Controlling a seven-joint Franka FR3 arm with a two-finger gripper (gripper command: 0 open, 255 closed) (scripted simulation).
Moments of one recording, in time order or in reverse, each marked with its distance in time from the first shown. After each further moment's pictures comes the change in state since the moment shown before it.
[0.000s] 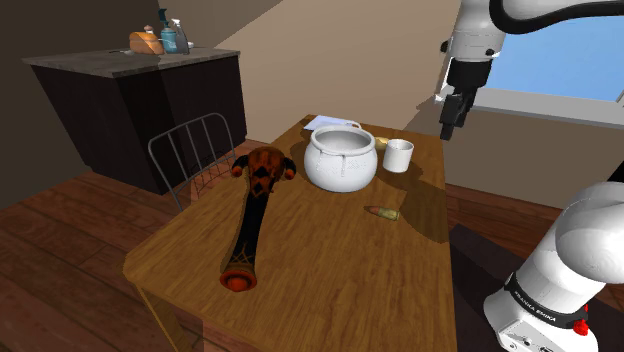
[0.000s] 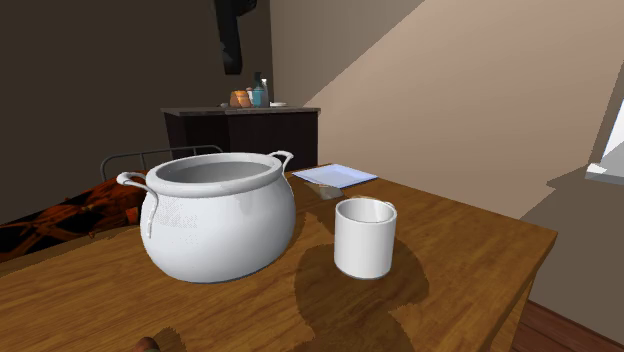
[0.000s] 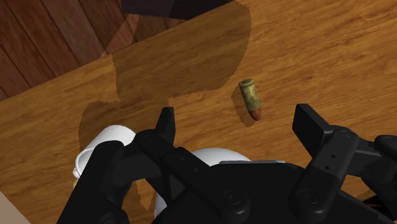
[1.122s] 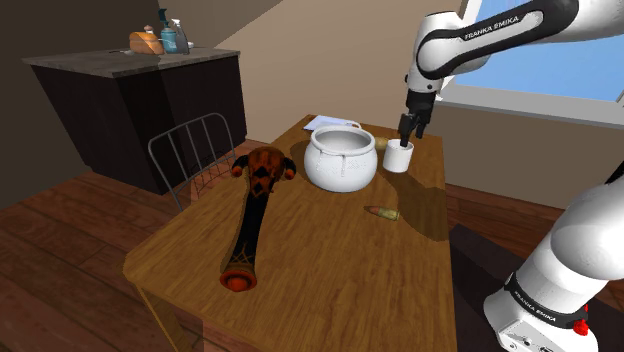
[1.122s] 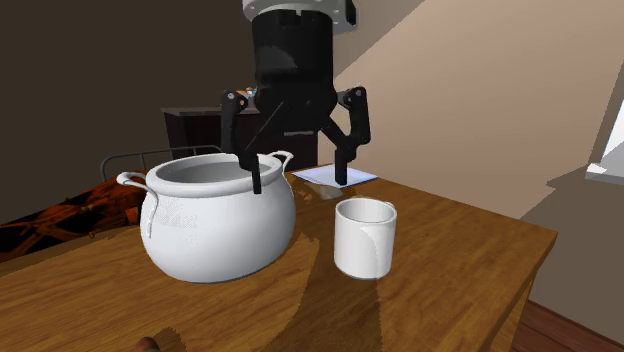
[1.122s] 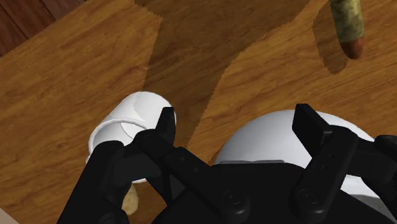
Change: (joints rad) arm -0.078 0.472 -0.136 0.099 -0.033 0.394 -0.081
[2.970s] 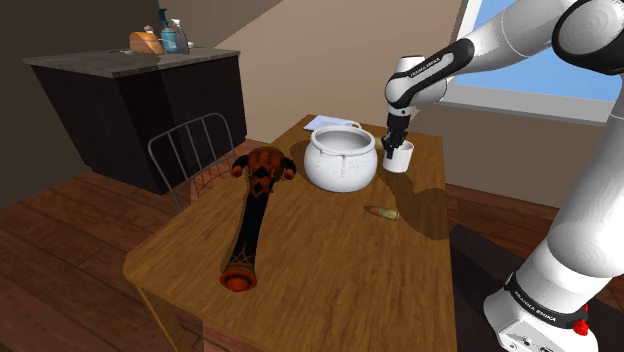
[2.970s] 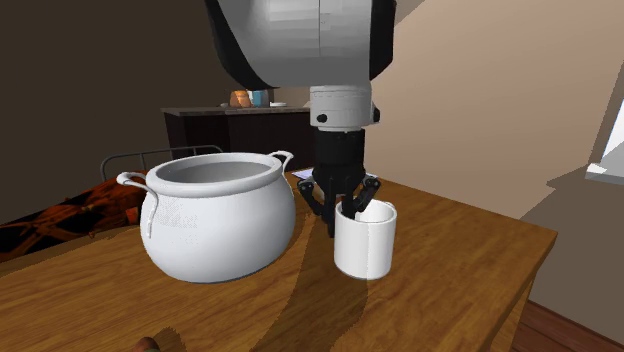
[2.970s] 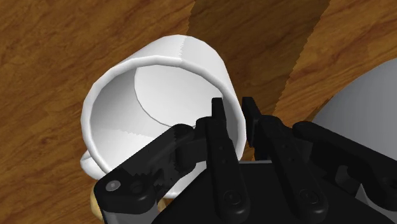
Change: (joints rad) arm -0.050 0.450 -0.066 0.216 0.084 0.242 -0.091
